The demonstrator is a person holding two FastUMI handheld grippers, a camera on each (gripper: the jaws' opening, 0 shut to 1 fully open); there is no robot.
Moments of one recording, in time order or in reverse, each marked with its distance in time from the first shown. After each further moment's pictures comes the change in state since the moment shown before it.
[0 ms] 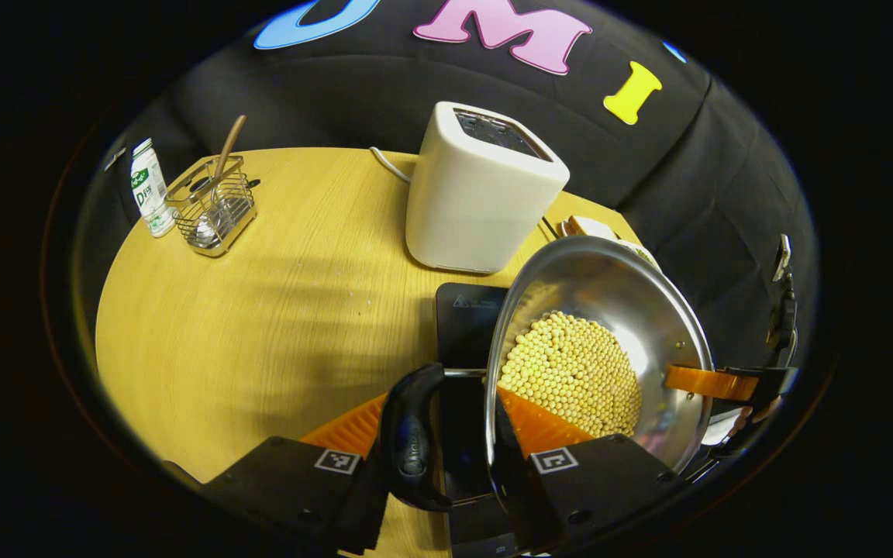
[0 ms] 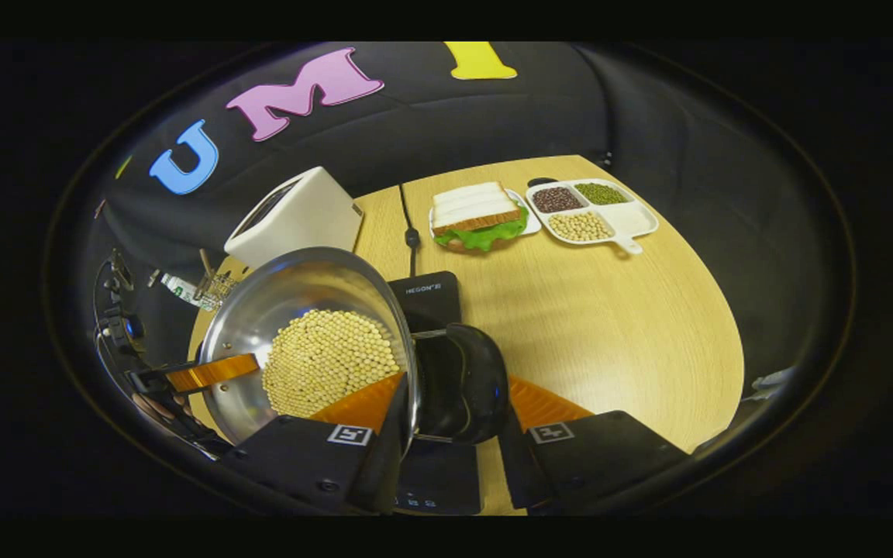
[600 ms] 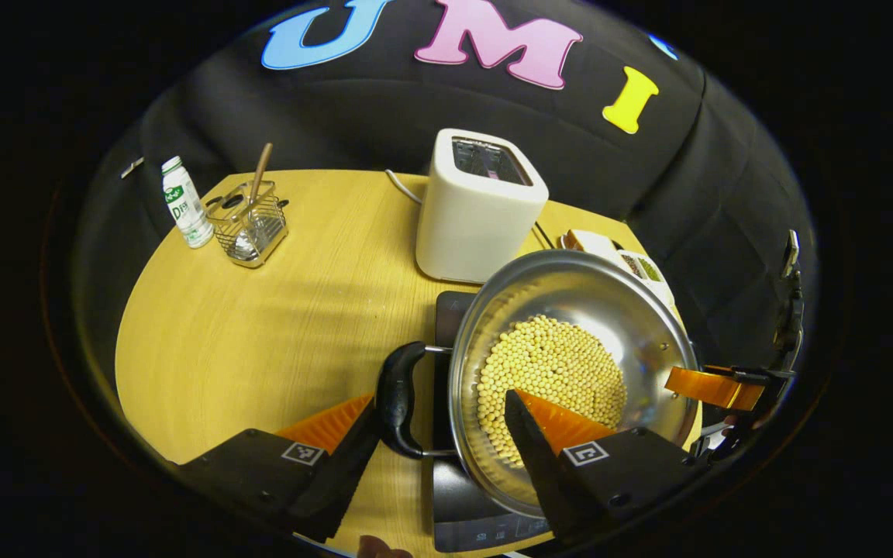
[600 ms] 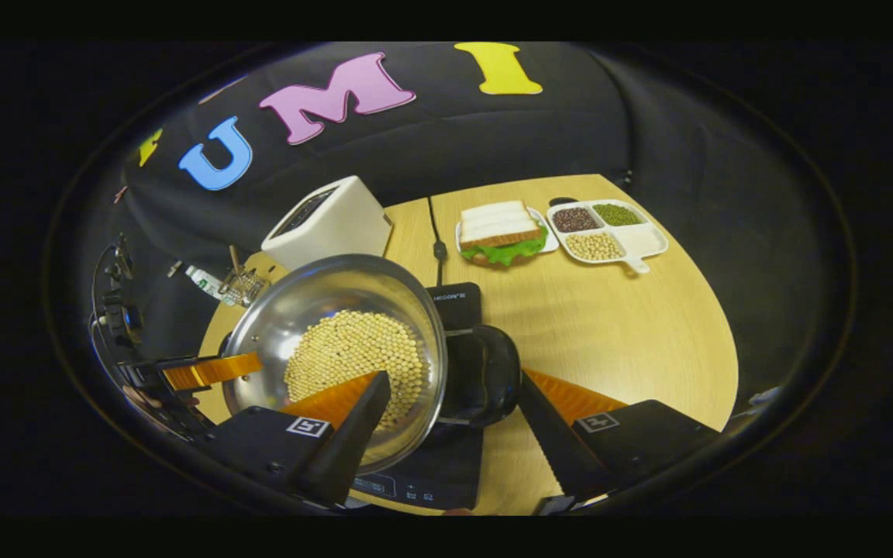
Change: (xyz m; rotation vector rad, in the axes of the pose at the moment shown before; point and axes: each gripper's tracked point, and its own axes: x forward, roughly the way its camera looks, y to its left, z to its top) left arm -0.058 -0.017 0.007 0.003 -0.102 0.079; right arm -0.042 0.015 0.015 -0.056 -0.111 0.070
